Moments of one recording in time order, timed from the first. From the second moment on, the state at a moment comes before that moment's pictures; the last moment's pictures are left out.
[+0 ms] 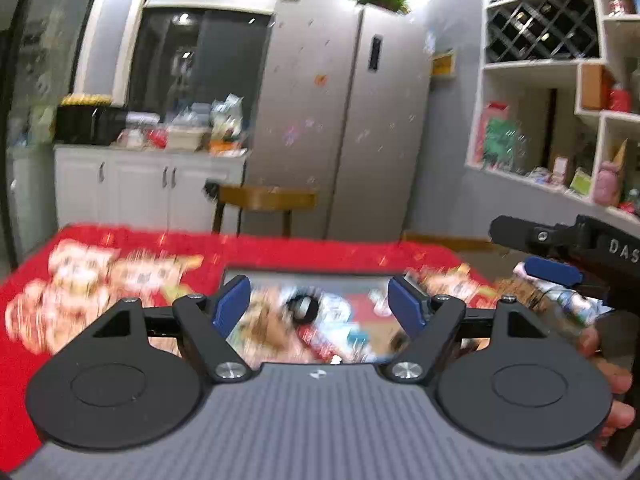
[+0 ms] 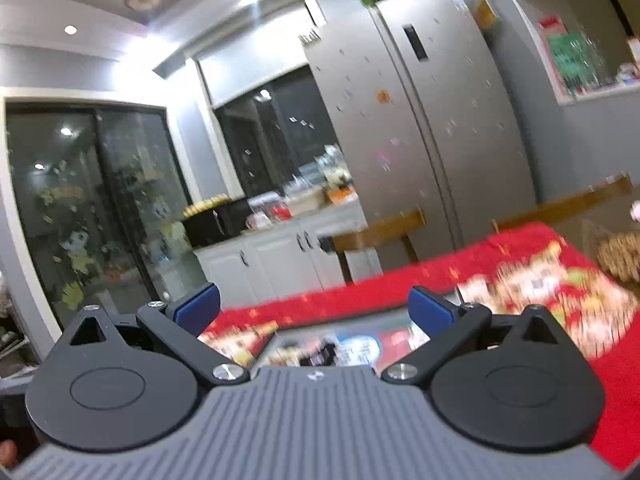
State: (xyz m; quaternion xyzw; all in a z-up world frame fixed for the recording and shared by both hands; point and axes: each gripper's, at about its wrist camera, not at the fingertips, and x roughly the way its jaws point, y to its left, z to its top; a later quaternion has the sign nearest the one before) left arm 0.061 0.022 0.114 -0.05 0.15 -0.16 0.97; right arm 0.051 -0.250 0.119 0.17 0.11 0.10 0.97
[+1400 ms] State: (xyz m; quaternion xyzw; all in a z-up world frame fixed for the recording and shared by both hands) left arm 0.104 0.012 0.000 -0.05 0.30 -0.12 0.94; right arm 0.079 -0.220 0.005 0.18 0.29 0.12 0.93
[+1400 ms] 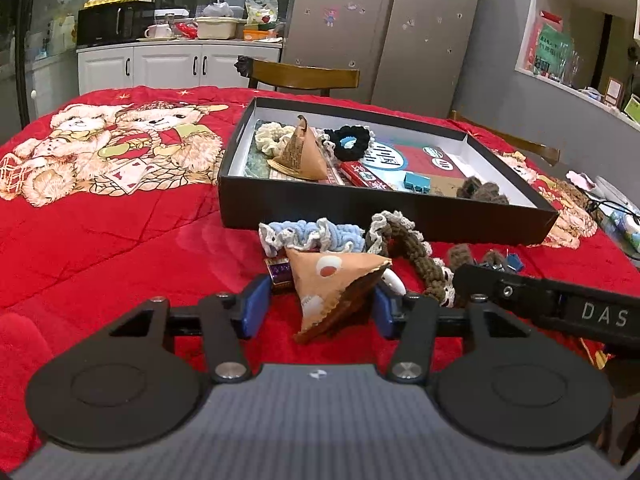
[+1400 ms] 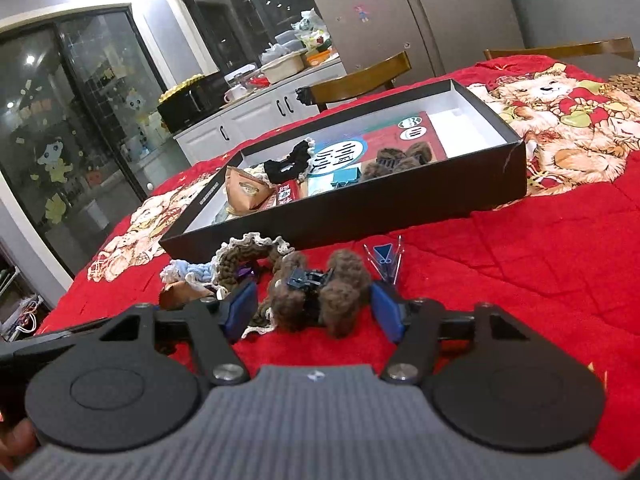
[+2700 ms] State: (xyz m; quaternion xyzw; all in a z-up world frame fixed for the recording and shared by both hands) left arm 0.076 0.003 0.006 0.00 0.27 -0.08 0.96; right arm 0.075 -0.225 0.009 0.18 0.28 0.13 0.94
